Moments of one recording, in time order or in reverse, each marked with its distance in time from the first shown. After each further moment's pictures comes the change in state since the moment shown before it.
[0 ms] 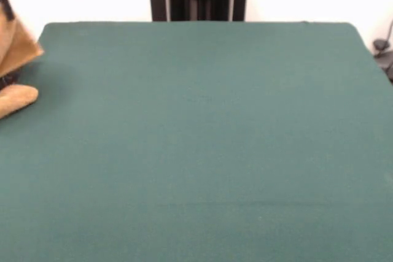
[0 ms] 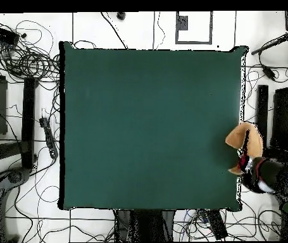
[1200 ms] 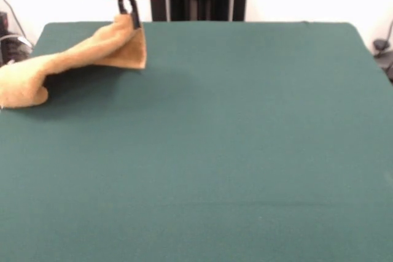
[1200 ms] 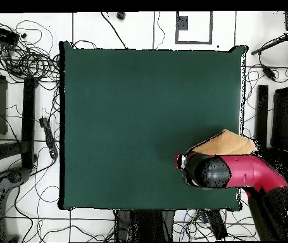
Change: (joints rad) arm 0.349 -0.032 -0.126 0.202 0.118 -0.218 0.001
